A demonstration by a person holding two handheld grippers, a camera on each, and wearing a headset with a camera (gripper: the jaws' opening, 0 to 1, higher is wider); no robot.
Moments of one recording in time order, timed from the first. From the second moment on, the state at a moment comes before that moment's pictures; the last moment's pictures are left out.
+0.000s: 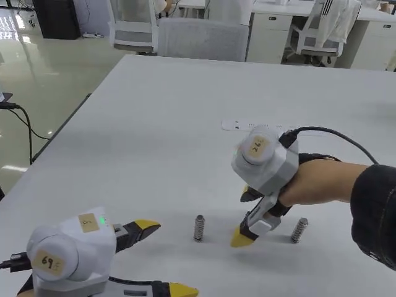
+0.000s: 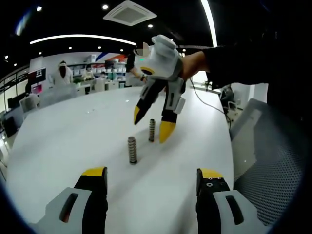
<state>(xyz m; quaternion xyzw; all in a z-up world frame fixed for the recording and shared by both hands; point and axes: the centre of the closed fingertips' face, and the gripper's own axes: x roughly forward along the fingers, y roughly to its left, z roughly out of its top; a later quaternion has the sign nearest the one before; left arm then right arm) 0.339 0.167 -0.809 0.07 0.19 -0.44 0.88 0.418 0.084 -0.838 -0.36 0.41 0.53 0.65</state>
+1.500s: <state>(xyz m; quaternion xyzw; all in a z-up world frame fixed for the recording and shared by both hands) 0.344 0.161 -0.804 0.08 0.19 -0.45 0.87 0.427 0.017 -0.815 -0.28 0.35 0.46 0.77</state>
